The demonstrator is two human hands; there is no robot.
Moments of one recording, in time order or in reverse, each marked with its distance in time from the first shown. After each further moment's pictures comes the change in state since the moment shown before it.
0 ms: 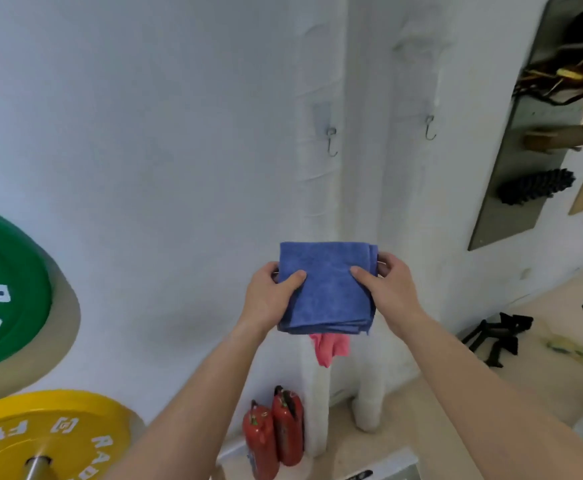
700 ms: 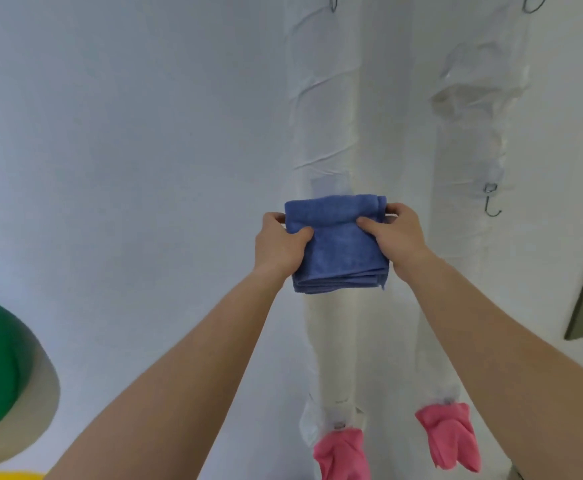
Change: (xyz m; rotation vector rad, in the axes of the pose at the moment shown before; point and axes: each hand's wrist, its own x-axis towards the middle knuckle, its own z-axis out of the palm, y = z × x) left_hand 0.247 0.143 0.061 0.075 0.327 0.118; right_hand 0.317 -0.105 0.021 0.014 -0.094 -0.193
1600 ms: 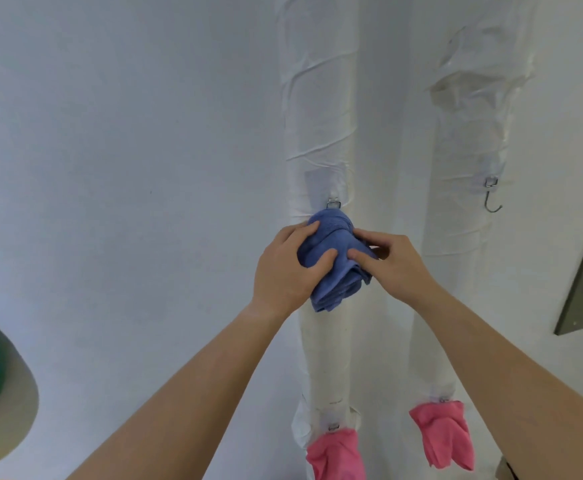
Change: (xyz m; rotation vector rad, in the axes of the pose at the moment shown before) left_hand -0.018 -0.040 0.019 0.292 0.009 0.543; right_hand -0.030 0.033 -0.016 -0.208 -0.293 -0.254
